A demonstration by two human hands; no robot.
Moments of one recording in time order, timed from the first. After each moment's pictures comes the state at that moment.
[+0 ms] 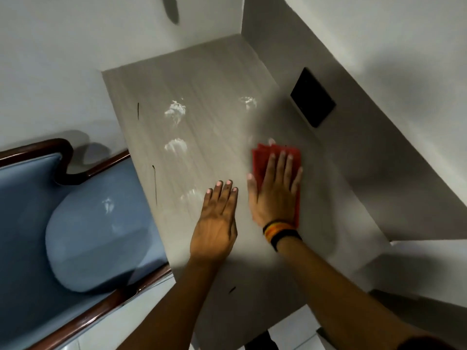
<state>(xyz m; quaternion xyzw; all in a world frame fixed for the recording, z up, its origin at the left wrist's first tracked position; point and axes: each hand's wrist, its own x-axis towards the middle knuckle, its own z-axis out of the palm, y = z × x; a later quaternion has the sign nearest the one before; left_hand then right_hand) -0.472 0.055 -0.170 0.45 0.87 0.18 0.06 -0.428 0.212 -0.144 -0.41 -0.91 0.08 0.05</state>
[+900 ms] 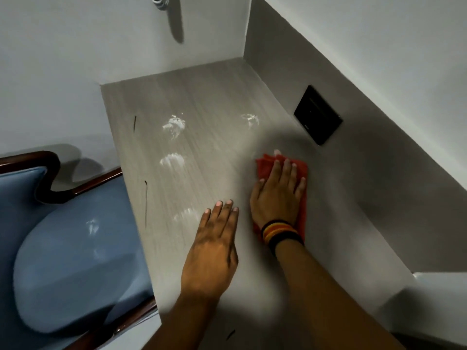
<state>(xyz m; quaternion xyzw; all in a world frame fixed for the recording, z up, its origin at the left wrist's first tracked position) -0.474 0.056 -0.175 0.44 0.87 0.20 0.08 -0.463 0.236 -0.157 -0.46 -0.88 0.09 0.08</state>
